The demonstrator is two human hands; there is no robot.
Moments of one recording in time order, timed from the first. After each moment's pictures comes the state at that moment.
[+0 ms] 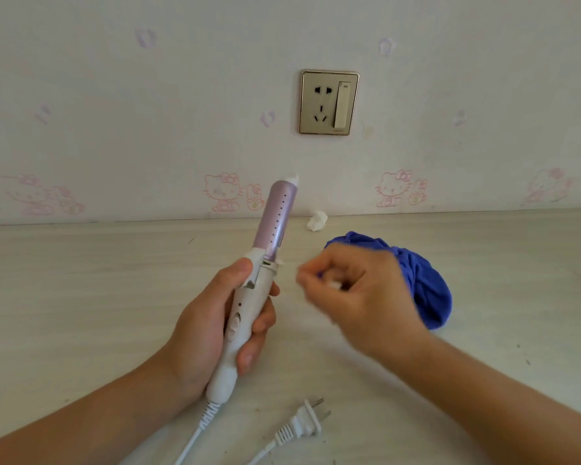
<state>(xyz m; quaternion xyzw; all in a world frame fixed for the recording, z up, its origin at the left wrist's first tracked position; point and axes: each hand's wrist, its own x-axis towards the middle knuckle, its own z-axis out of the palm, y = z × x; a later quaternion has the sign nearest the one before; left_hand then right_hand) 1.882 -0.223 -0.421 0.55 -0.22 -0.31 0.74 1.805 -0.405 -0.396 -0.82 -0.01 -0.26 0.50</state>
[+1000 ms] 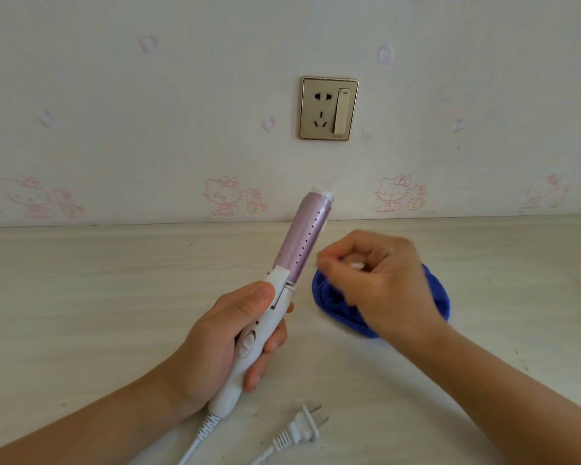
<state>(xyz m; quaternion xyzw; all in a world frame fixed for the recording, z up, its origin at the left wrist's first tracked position) 1.876 -0.222 -0.423 0.58 -0.29 -0.31 0.69 1.811 -0.423 -0.392 -0.78 0.02 -0.28 0.56</state>
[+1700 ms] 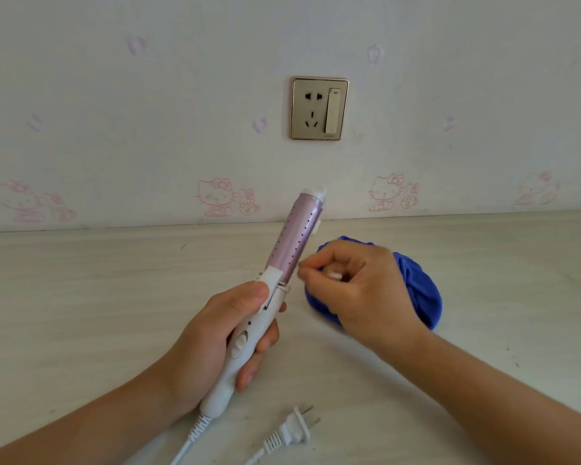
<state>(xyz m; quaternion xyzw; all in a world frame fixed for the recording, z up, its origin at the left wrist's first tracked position) 1.878 -0.224 -0.423 0.61 -0.28 -0.30 0.67 1.812 -0.419 -0.398 -0.79 0.03 -0.26 0.55</state>
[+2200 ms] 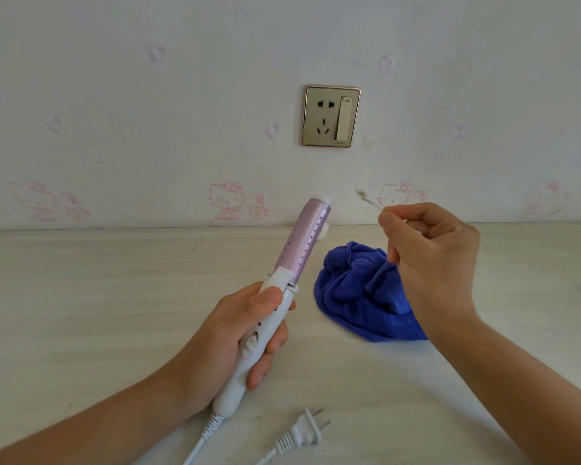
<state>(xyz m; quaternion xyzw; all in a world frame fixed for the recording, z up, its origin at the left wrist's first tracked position) 1.878 -0.222 -0.422 0.61 -0.28 -0.30 0.68 1.816 -0.457 -0.374 -0.68 0.13 -0.45 0.57</state>
